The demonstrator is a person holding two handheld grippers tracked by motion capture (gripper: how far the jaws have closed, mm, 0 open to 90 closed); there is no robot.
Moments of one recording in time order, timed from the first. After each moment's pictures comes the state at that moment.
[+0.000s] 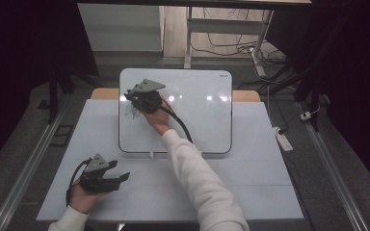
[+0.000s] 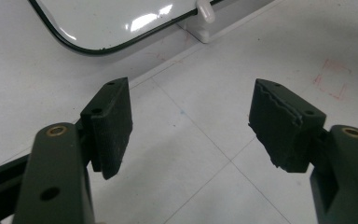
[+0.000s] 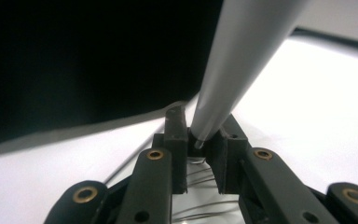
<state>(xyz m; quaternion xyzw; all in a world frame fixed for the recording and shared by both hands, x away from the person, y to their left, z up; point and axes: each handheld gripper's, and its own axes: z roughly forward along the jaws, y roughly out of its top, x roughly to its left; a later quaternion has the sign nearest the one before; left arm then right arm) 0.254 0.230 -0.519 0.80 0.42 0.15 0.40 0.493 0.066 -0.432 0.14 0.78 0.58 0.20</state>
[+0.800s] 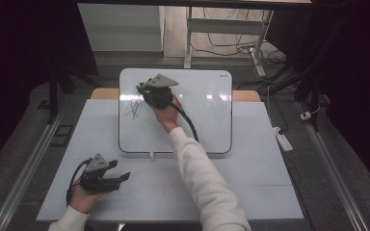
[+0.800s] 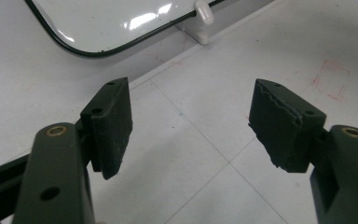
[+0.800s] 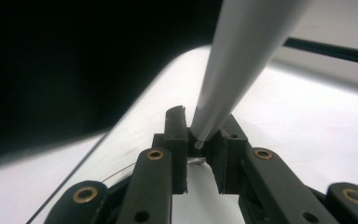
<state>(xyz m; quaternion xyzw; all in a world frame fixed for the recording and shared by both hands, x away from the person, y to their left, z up) 0.255 0.229 -0.518 0.80 0.42 0.15 0.40 0.501 0.033 -0.419 0.20 0.75 0.59 0.23</state>
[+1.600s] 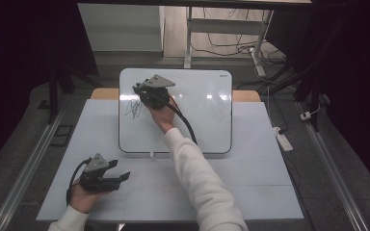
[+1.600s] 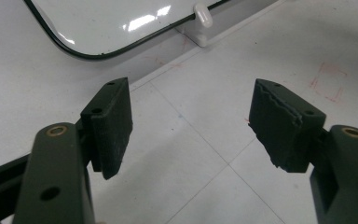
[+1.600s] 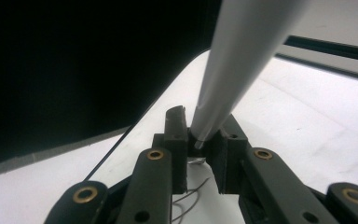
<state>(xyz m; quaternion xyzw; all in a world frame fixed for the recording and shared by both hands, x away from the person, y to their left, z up) 0.255 0.229 -0.518 0.80 0.42 0.15 0.41 0.499 0.045 -0.424 0.20 0.75 0.59 0.22</state>
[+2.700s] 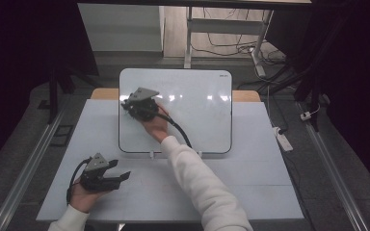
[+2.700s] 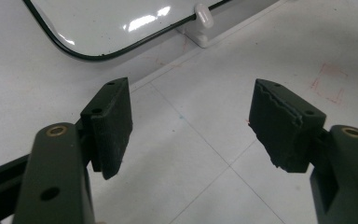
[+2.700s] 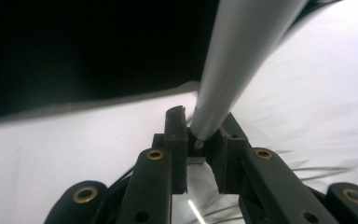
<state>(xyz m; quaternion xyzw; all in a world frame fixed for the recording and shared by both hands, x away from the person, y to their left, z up) 0.257 0.230 -0.518 0.80 0.42 0.15 0.41 0.469 0.075 -0.445 0.13 0.81 0.54 0.19</state>
